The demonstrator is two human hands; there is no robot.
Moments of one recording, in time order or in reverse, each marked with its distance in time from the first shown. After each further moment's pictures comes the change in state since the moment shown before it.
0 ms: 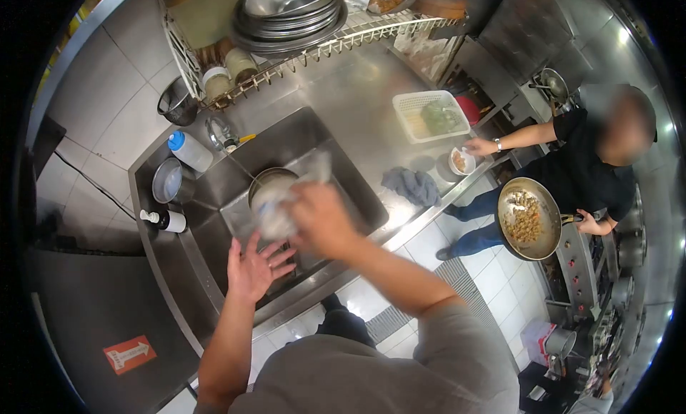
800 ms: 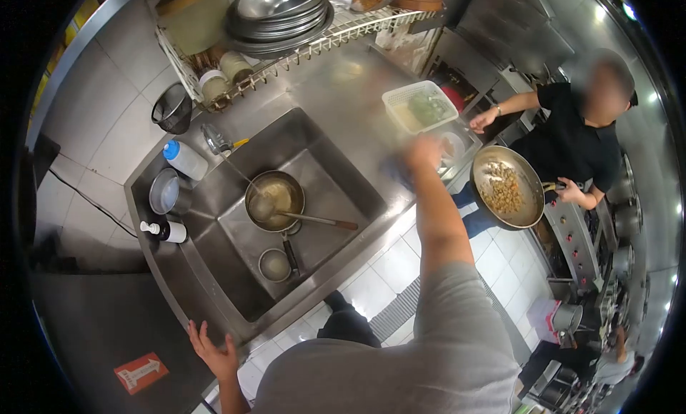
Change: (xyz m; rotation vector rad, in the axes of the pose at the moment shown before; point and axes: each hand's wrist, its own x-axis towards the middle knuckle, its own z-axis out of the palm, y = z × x) left_hand -0.211 0.004 -0.123 1.935 0.773 0.549; right_hand -0.083 0.235 -0.080 -0.918 -0.310 1.151
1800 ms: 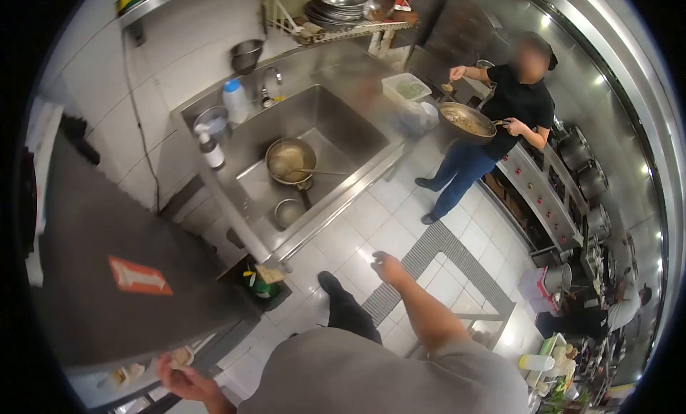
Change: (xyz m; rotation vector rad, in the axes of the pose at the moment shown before) left_hand -0.212 -0.252 -0.160 -0.712 0.753 0.363; right_hand -0.616 0.022 0.079 0.629 -0.512 -0.128
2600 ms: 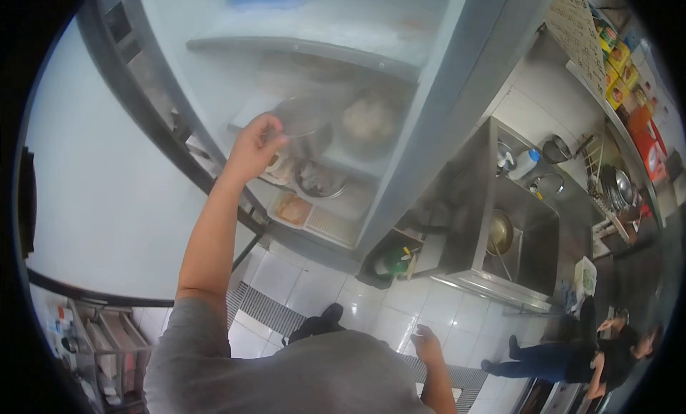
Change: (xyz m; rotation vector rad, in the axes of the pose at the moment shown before) left_hand 0.142 -0.105 -0.236 0.211 -0.109 -0.614; right_hand -0.122 -0.134 0.125 -0.146 -0.491 -0.497
